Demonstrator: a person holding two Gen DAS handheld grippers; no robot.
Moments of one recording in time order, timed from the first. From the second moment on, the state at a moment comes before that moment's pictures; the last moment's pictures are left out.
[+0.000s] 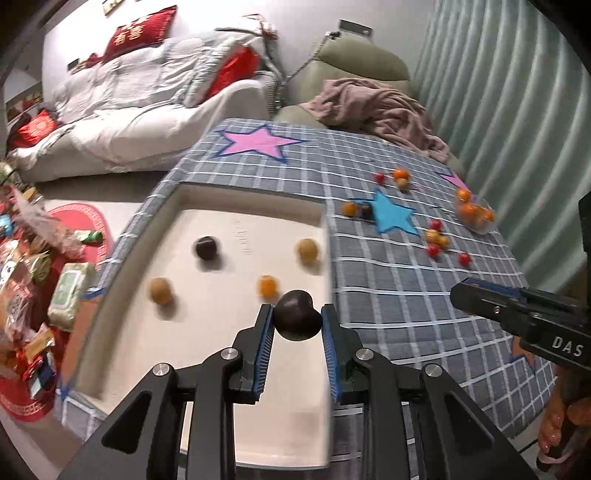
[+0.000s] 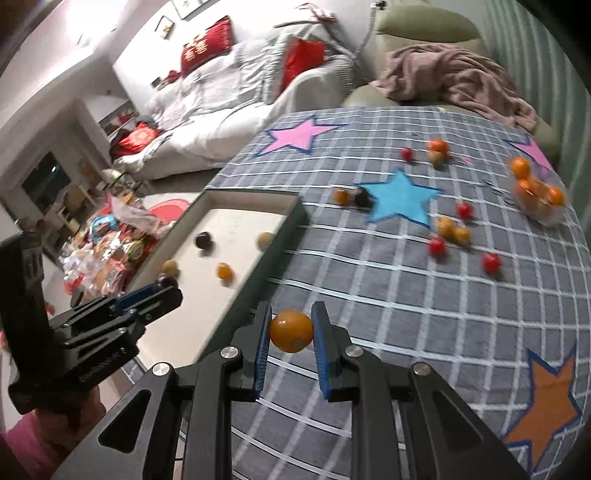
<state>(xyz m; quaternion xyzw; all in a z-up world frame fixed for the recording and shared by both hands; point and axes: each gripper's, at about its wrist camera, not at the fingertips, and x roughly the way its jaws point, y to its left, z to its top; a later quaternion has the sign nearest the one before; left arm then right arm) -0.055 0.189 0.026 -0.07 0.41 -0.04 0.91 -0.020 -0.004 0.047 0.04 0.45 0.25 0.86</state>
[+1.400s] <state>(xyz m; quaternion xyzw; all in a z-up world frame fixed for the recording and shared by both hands) -0.049 0.268 -0.027 -0.05 0.45 0.08 0.89 0.019 0.135 -0.009 0.01 0.52 0.31 0.79</state>
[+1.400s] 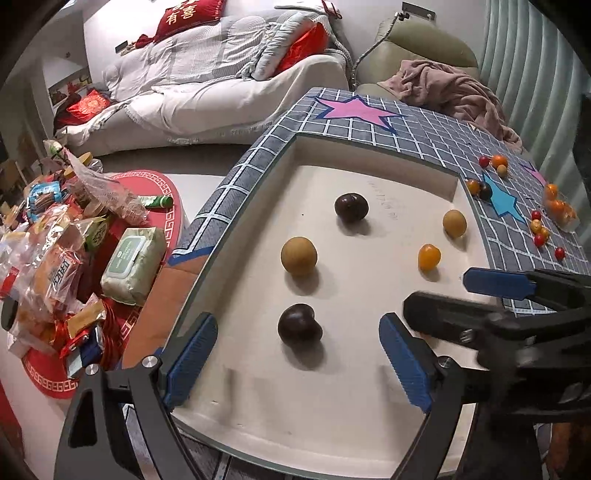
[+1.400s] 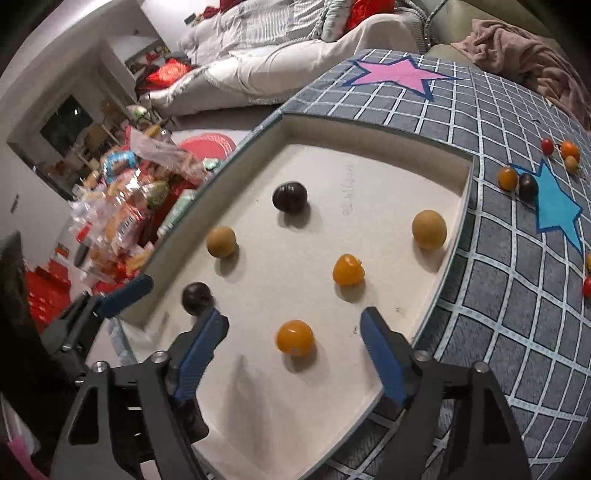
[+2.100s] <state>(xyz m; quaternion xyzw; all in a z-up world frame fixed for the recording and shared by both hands) -0.062 0.225 0.038 -0.05 0.42 0.04 0.91 0.012 0.035 0.050 0.07 0.47 0.26 0.84</state>
